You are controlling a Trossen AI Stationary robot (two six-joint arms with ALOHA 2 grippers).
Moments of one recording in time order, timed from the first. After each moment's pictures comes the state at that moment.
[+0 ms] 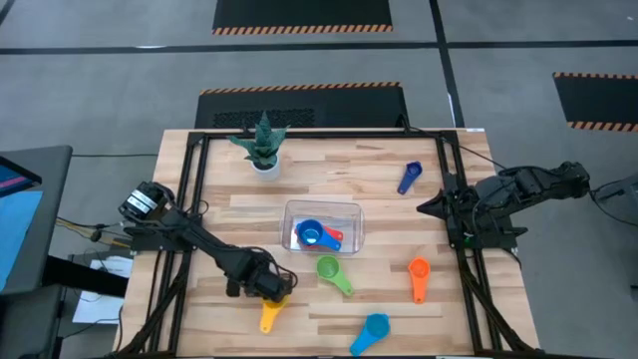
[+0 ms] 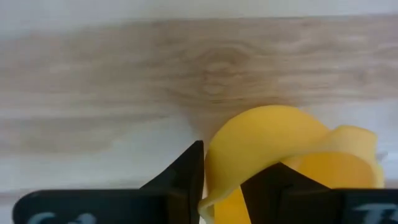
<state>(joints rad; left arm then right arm) -0.53 1.77 1.04 -0.60 0.08 -2.11 0.30 0.42 0.70 -0.75 0.29 0.52</state>
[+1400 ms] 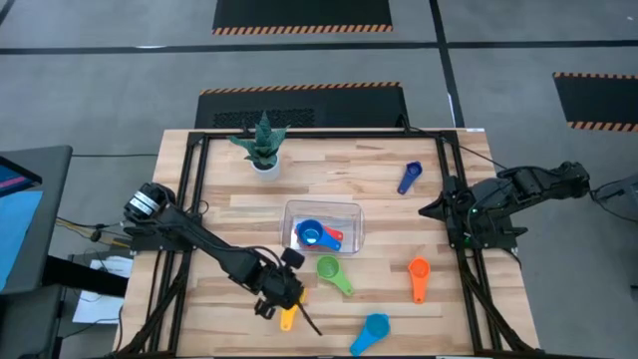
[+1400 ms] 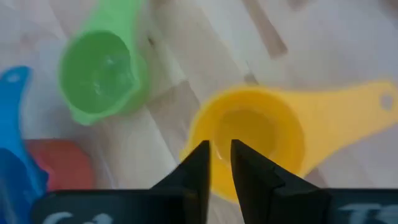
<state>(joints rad) -0.52 1.79 1.26 -0.64 -0.18 0.07 0.30 0.42 0.70 -0.83 0.25 0.63</state>
